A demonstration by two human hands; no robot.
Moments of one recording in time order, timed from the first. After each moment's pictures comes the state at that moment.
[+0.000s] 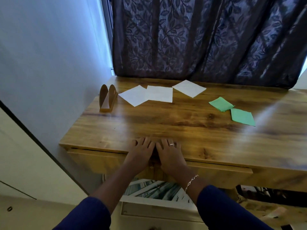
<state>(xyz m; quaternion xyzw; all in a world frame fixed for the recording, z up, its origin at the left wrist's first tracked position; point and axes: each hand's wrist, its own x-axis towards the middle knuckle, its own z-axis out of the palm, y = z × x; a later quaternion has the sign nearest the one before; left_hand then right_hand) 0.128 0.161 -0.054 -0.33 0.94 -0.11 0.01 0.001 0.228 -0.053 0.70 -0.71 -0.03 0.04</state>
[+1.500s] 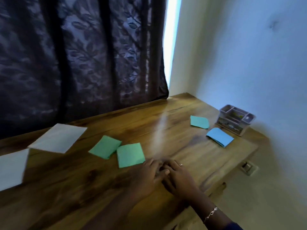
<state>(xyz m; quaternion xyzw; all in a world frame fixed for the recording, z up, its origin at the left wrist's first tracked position) -0.284 0.228 -0.022 -0.06 0.96 0.28 -0.03 -0.367 0.362 -0.063 0.52 -0.82 0.22 0.11</state>
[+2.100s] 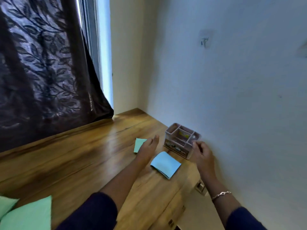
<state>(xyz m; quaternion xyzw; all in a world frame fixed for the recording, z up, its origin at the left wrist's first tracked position) -0.573 0.349 0.026 -0.11 0.76 0.63 -0.04 -0.603 0.534 0.014 0.06 -0.80 0.57 0.18</state>
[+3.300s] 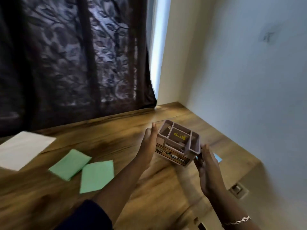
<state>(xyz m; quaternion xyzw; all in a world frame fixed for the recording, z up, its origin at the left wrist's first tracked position) -0.458 0.260 0.036 -0.16 0.62 0.75 -0.17 -0.483 0.433 0.024 0.12 -0.59 0.79 -0.10</state>
